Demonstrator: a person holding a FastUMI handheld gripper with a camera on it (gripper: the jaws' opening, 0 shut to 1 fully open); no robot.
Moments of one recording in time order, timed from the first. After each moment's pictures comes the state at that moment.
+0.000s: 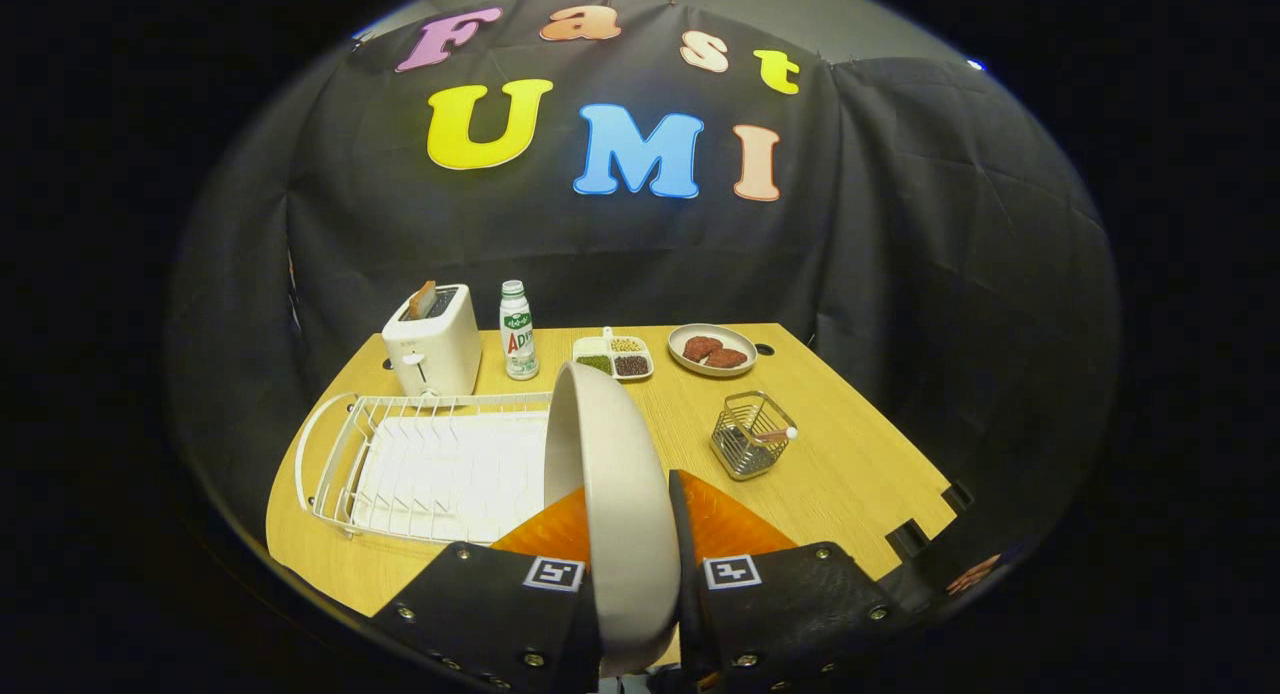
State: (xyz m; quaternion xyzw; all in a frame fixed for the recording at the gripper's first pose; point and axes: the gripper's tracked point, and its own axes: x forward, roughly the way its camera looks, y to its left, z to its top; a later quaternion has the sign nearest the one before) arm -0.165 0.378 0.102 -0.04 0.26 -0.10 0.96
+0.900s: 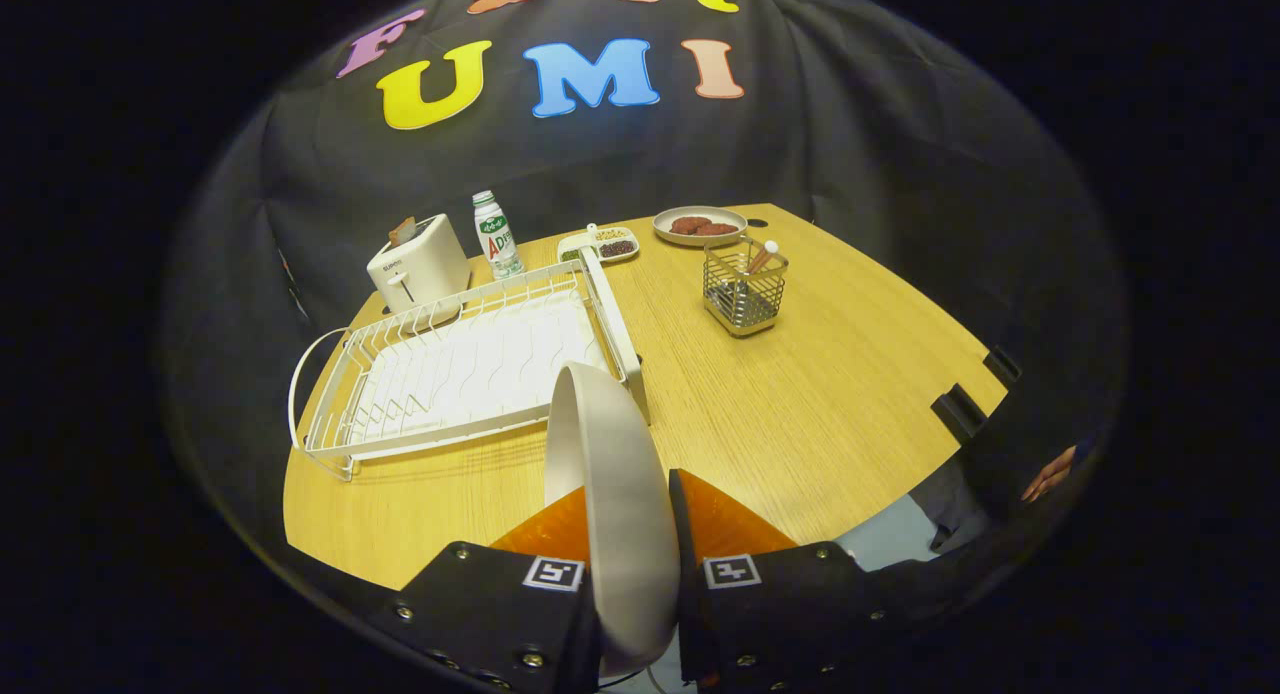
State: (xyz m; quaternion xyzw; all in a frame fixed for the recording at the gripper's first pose) arm -0.235 0.364 -0.014 0.09 0.37 -0.09 0.92
